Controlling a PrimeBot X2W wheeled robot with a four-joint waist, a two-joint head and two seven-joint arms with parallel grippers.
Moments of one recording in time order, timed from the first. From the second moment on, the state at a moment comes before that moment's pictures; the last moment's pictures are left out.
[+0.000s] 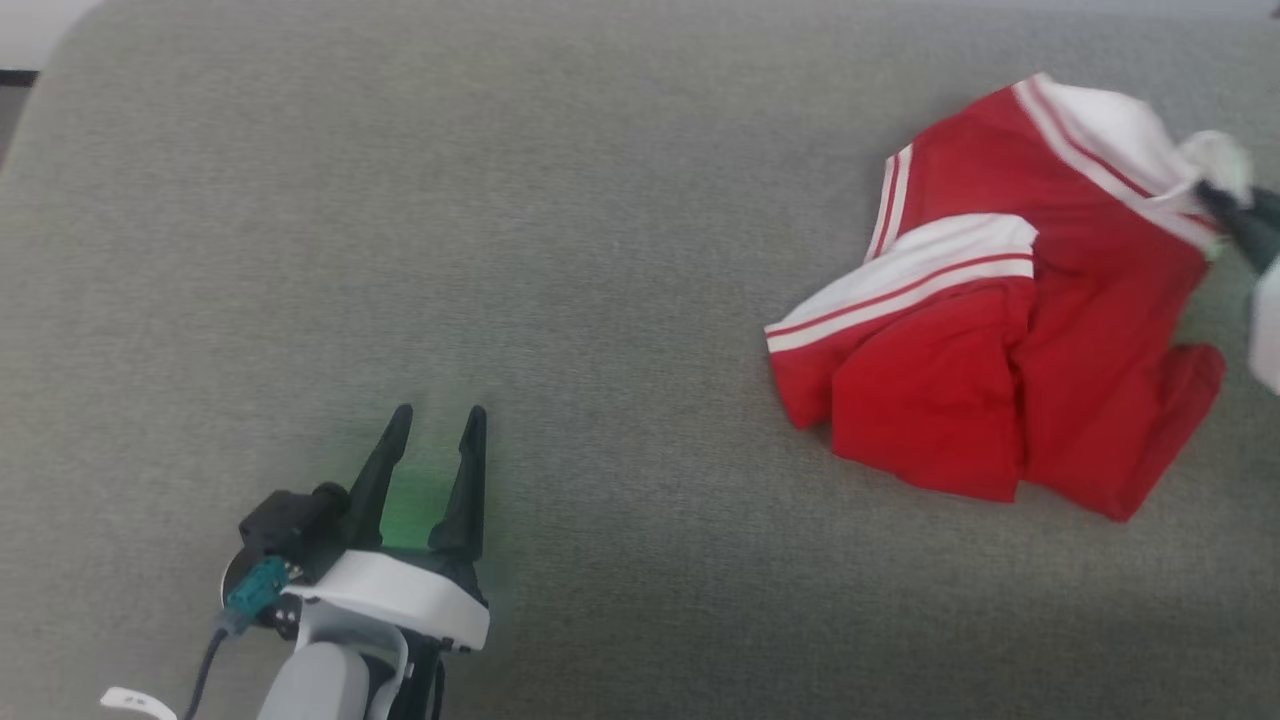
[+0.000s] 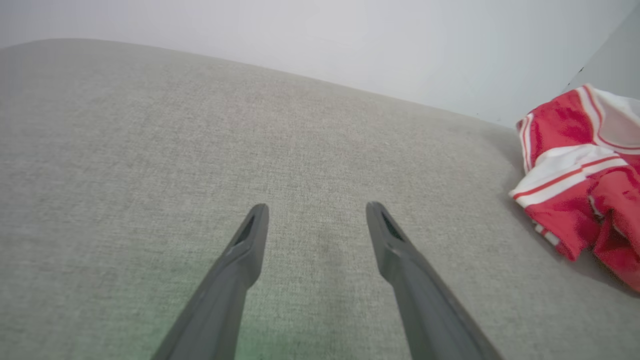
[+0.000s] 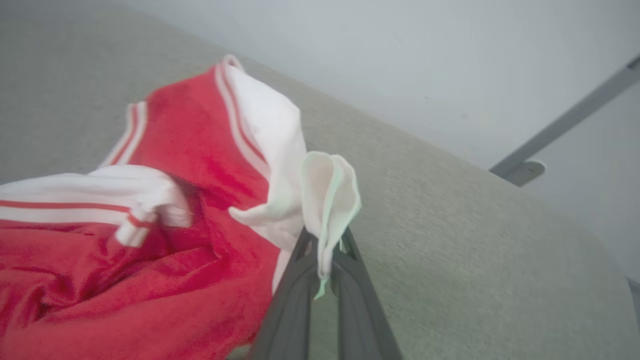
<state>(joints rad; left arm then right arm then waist) -0.17 0.08 -0.08 0.28 -0.34 -0.13 -0.26 -0.71 -0.81 0.51 0.31 0.69 0.13 0.27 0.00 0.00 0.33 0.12</state>
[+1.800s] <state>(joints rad) -1.26 0.61 -1.10 0.34 -1.08 -0.13 0.43 -0.39 -0.25 0.00 0.30 0.53 0.13 -0.26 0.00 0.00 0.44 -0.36</state>
